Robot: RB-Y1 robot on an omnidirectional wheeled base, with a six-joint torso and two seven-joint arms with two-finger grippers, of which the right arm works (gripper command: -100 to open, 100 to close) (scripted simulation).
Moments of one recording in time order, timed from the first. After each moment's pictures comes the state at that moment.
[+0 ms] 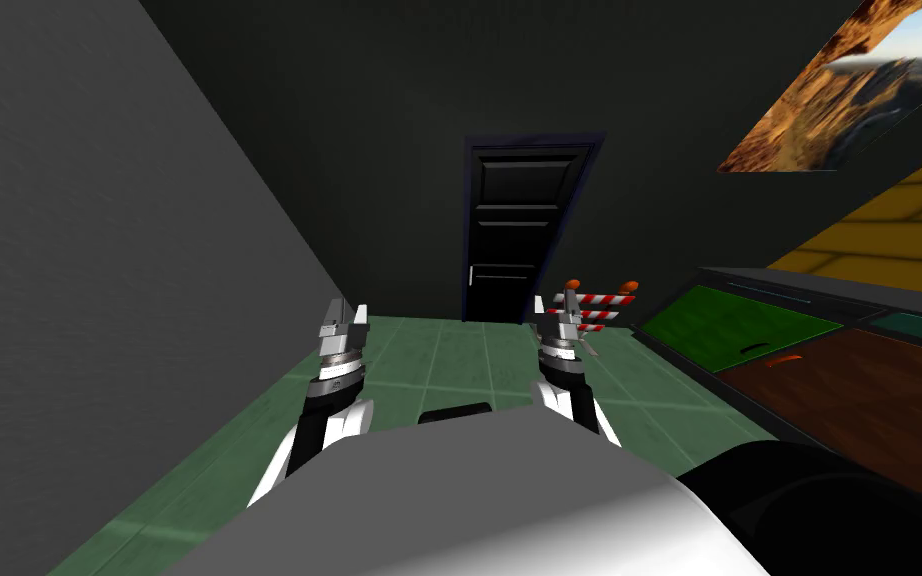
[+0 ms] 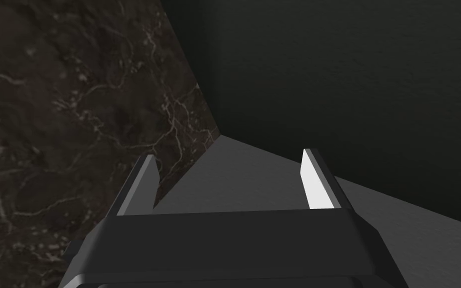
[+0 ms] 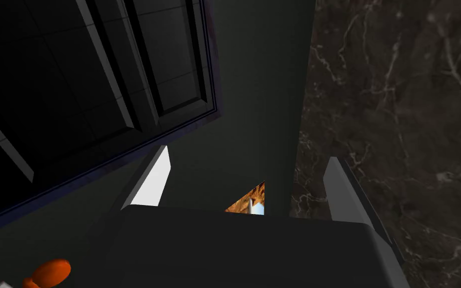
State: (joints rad) arm 0.55 0.01 -0.06 -2.27 -0.06 -0.60 -0.14
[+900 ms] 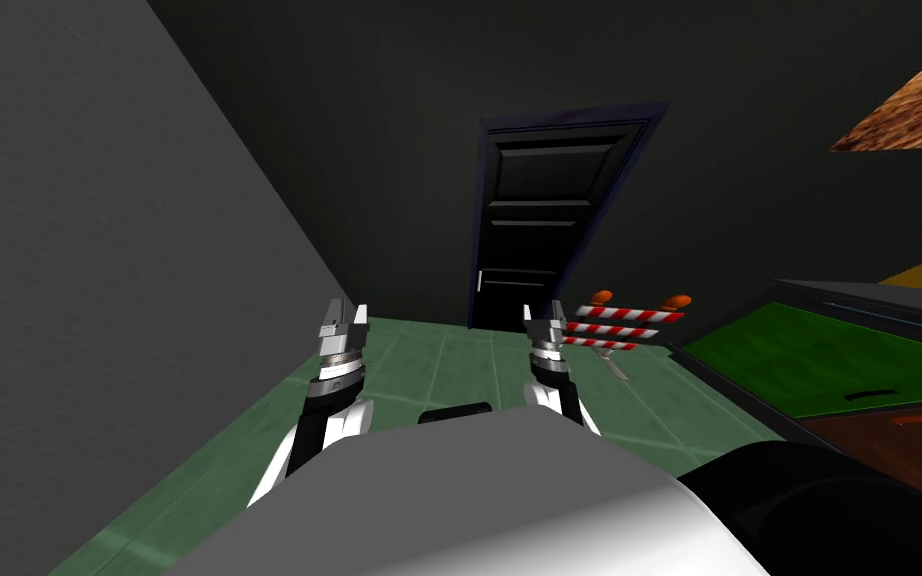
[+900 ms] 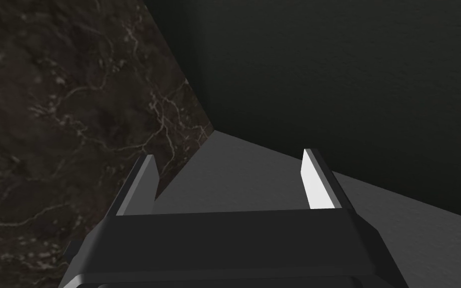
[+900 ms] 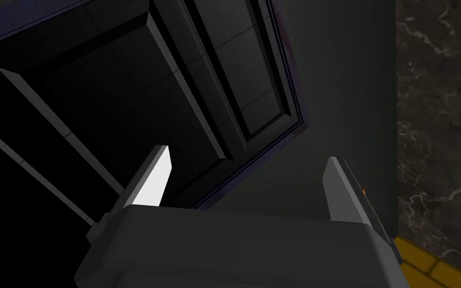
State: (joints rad) arm 0.51 -0.05 -0.02 -2.09 -0.19 -0.65 -0.28
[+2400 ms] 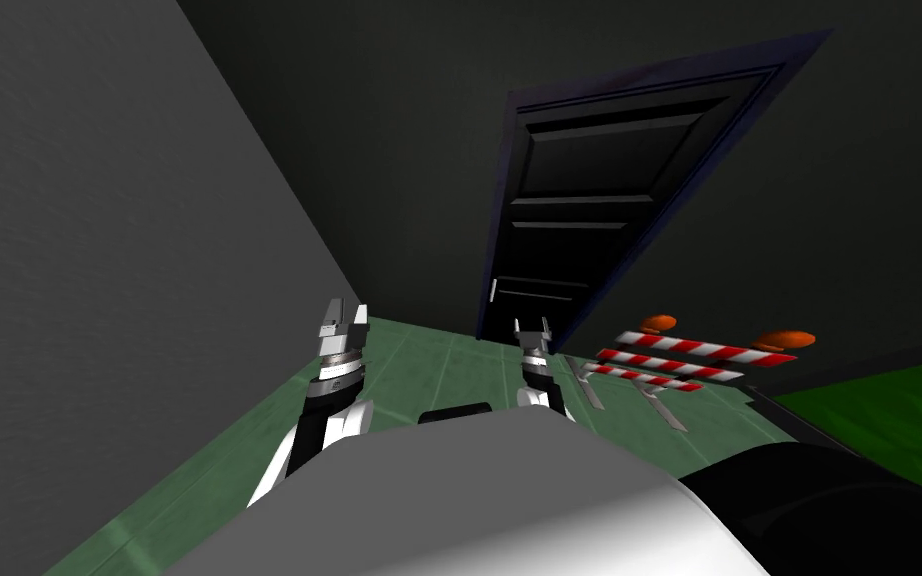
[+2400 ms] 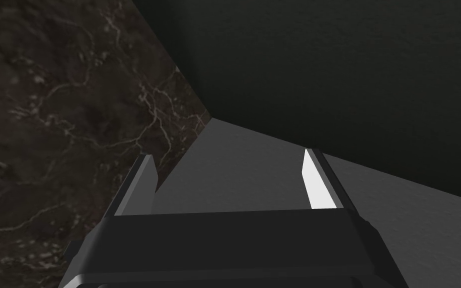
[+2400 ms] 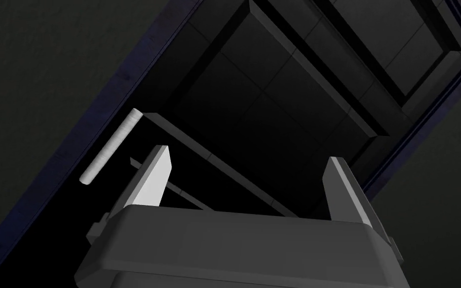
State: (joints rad) arm 0.44 -0.12 0.05 -1.78 -0.41 -0.73 -0.53
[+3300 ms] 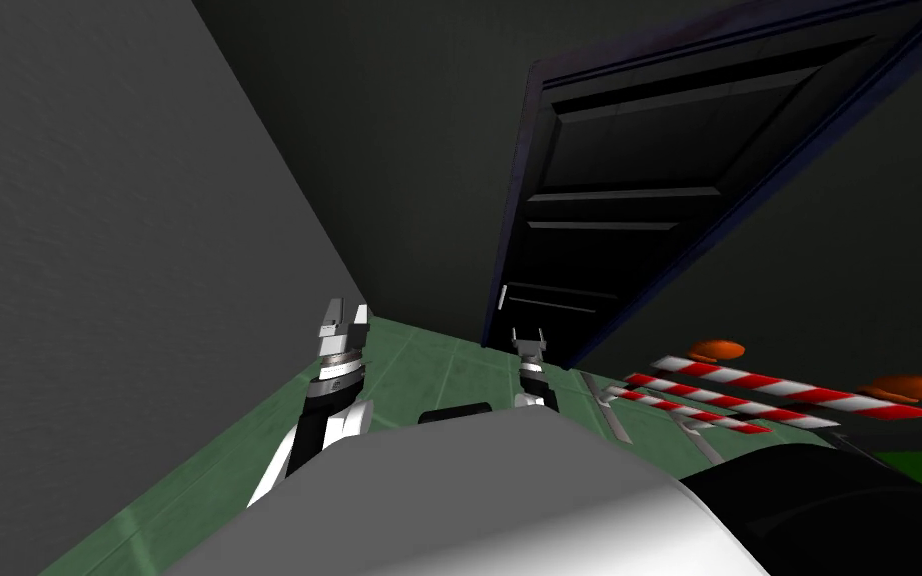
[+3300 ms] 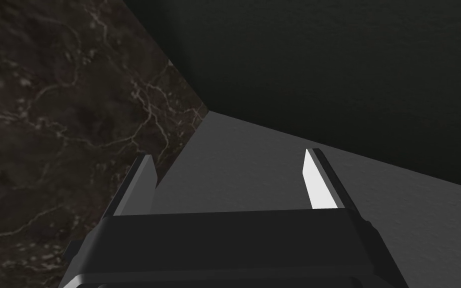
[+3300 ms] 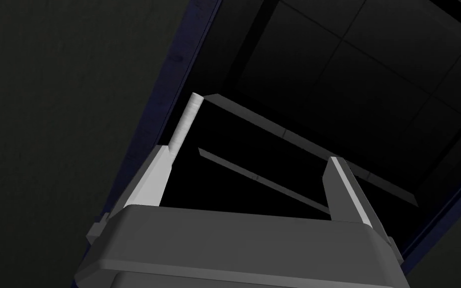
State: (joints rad) arm 0.40 -0.15 0.09 -1.59 -0.56 -0.78 -0.69
